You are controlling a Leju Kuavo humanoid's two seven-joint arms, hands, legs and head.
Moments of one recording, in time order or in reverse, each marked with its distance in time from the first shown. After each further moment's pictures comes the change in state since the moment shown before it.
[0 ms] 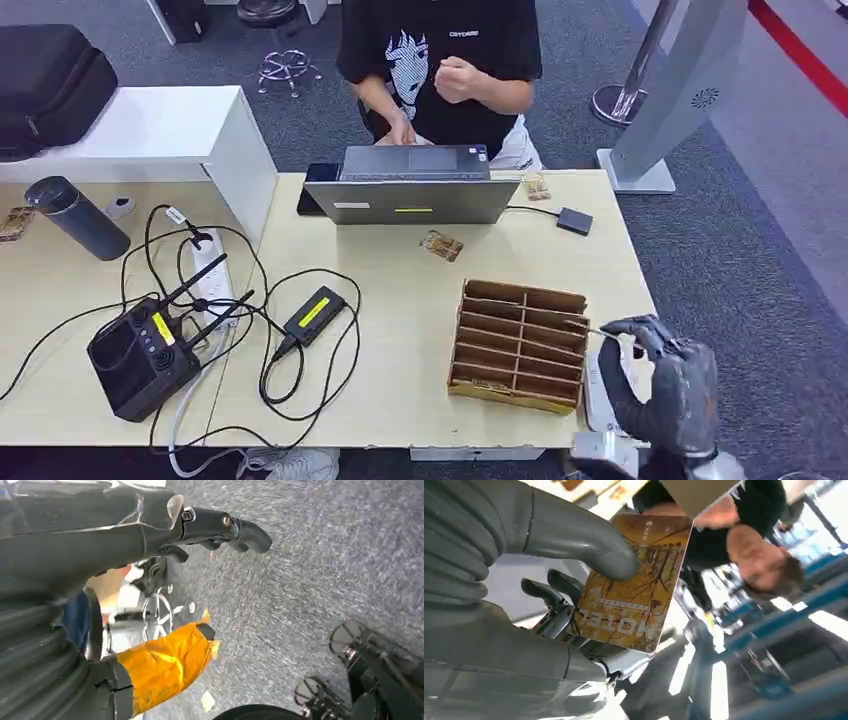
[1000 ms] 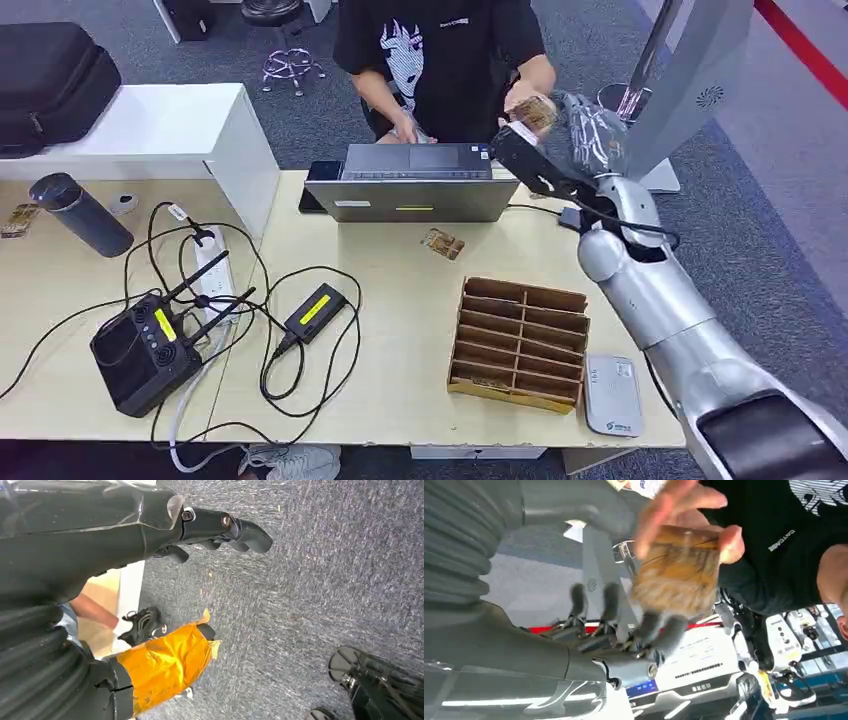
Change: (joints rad) left arm 0.020 0.118 -0.117 0.006 -0.050 -0.097 0.004; right arm -0.993 0.134 0.311 0.900 -0.093 0.208 0.360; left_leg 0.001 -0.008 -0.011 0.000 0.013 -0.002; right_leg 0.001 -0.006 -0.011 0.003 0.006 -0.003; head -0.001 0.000
